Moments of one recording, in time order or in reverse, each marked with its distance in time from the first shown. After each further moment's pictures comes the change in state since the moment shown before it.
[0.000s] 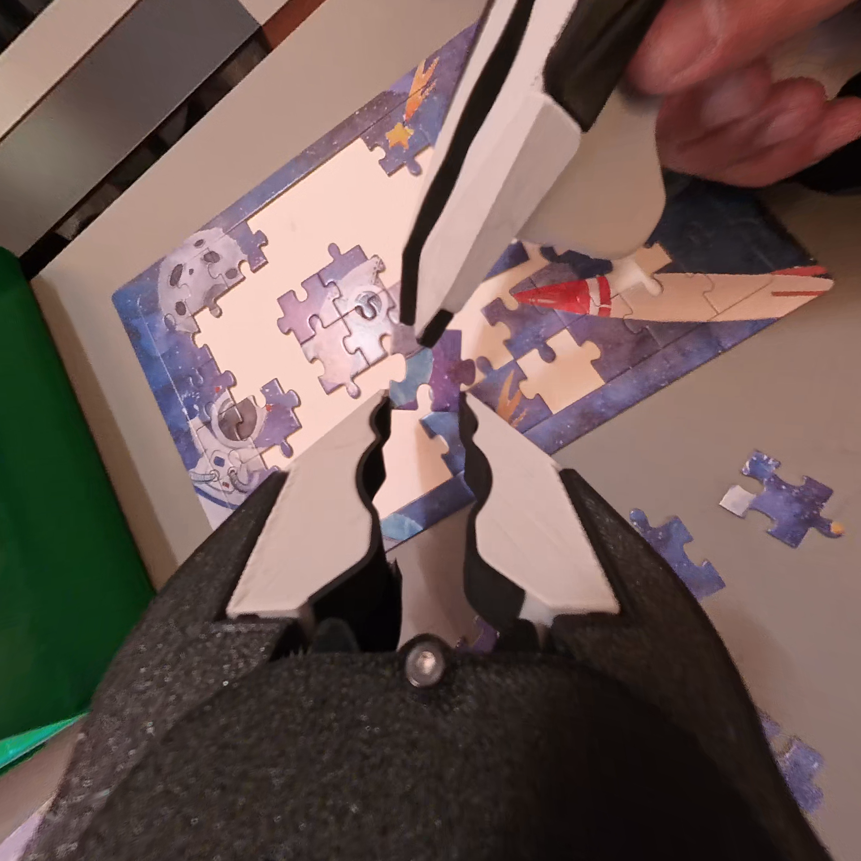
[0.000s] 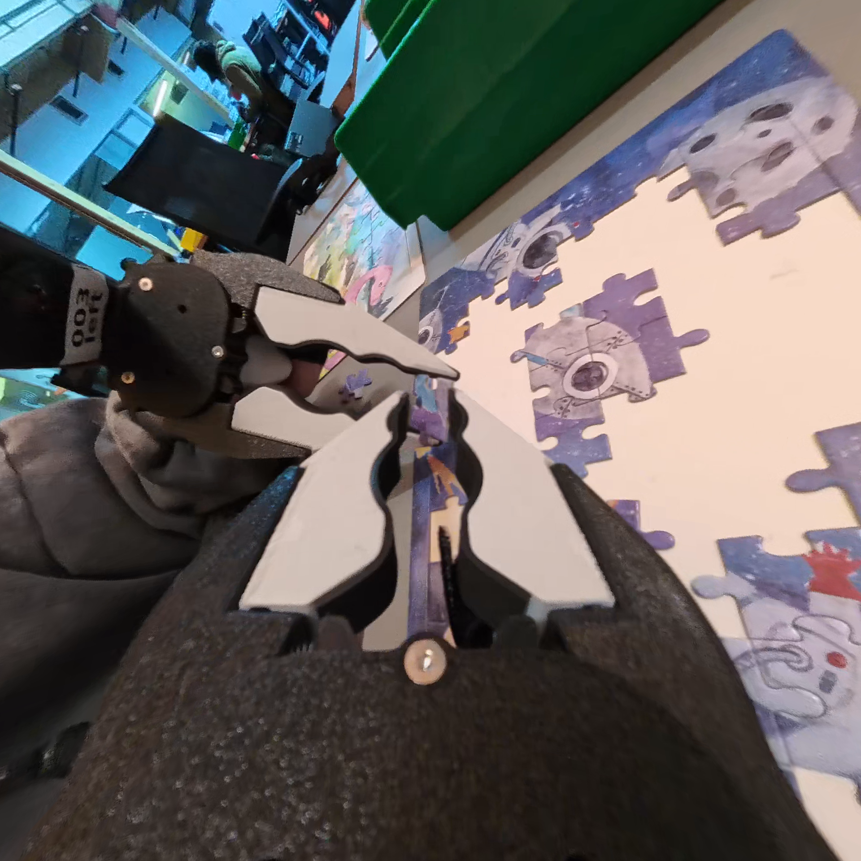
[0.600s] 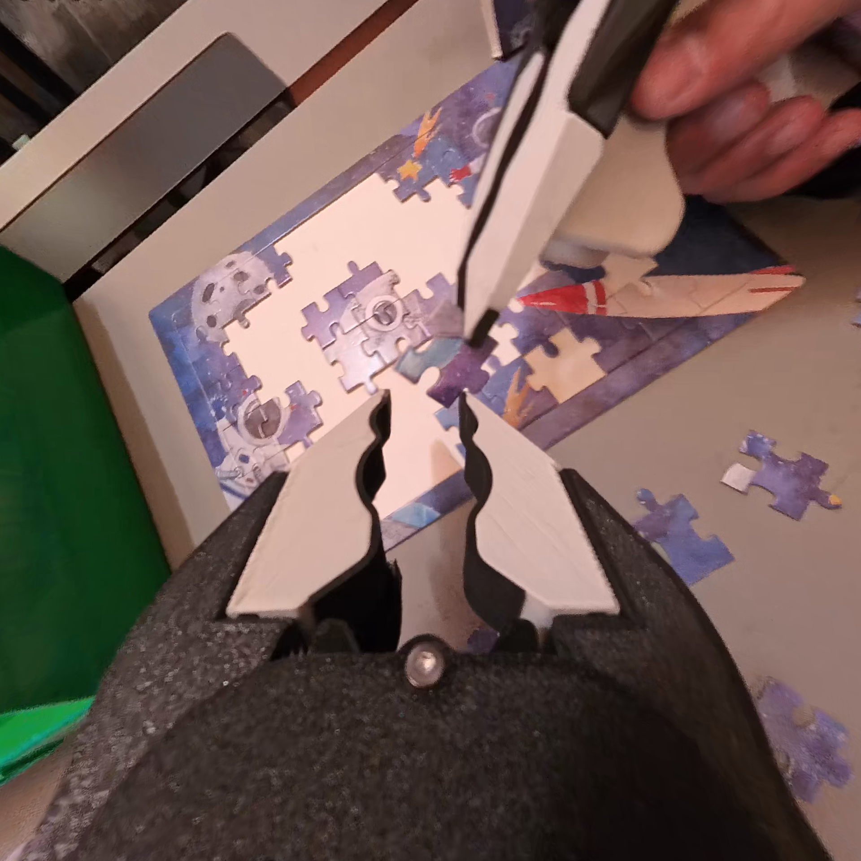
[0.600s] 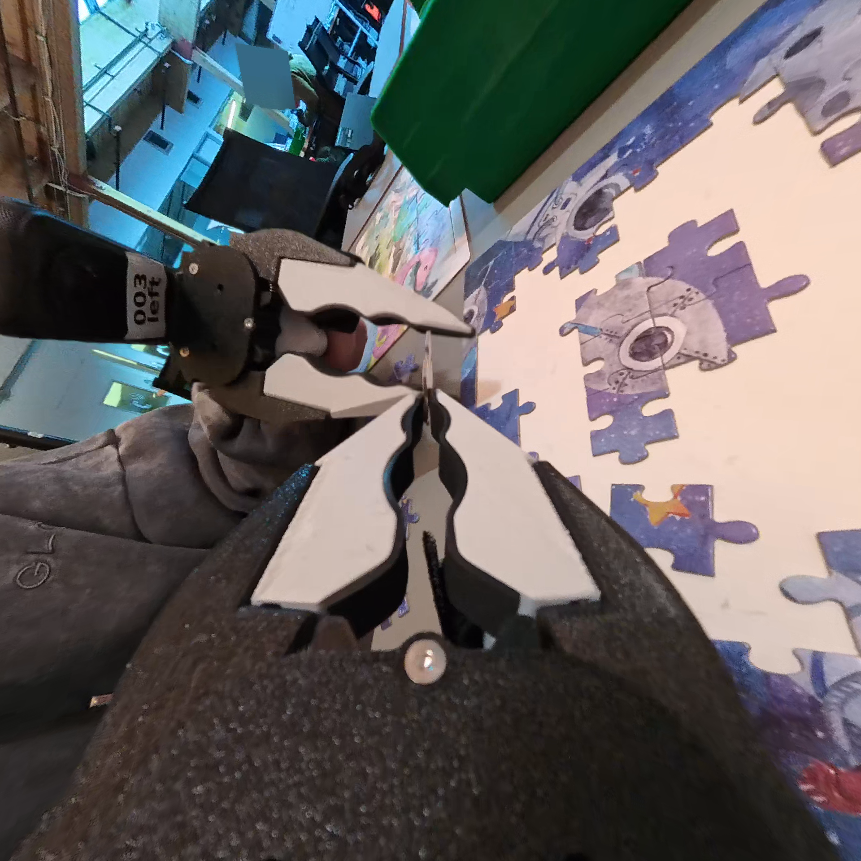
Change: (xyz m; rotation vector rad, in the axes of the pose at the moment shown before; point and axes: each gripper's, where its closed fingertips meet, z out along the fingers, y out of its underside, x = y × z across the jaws) left arm -0.009 -0.001 -0.015 0.089 -0.008 0.008; right arm -0.016 0.010 0.001 -0.028 -0.124 0.109
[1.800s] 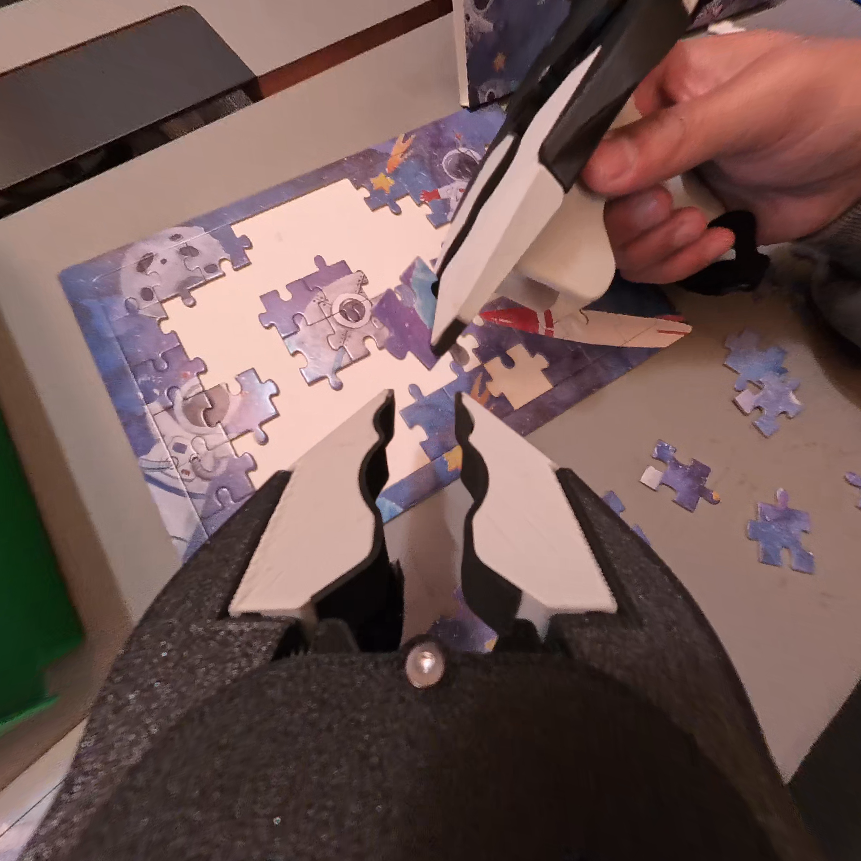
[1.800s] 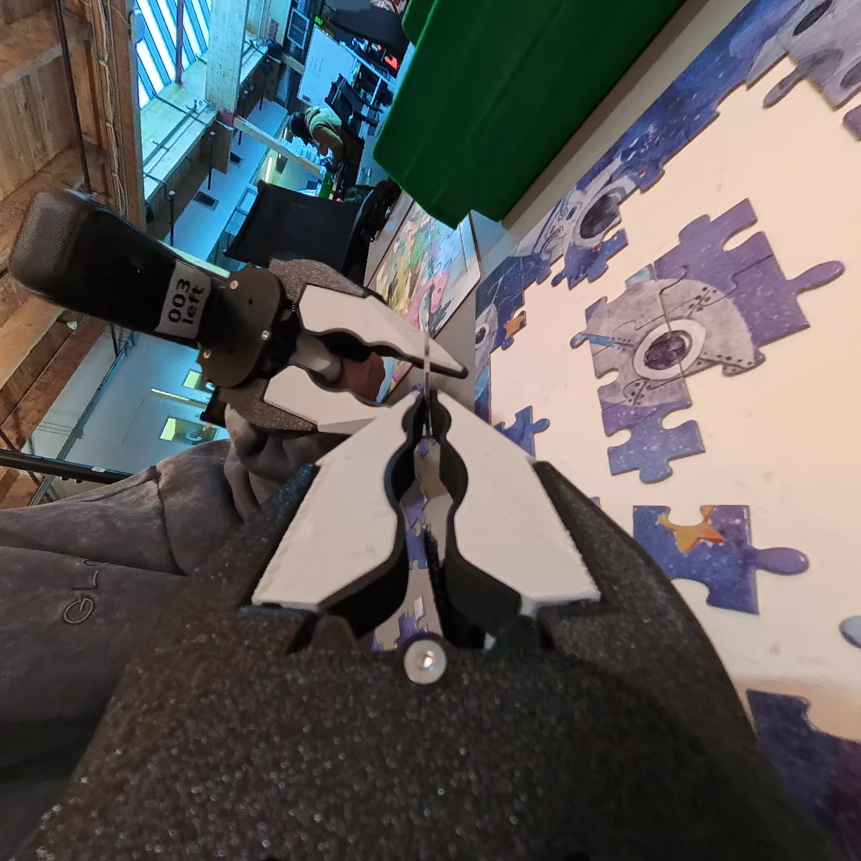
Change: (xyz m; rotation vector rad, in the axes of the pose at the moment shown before) left arm 0.010 -0.003 -0.009 0.072 0.177 -0.173; right arm -0.001 -0.006 0.009 0.055 -0.054 0.089
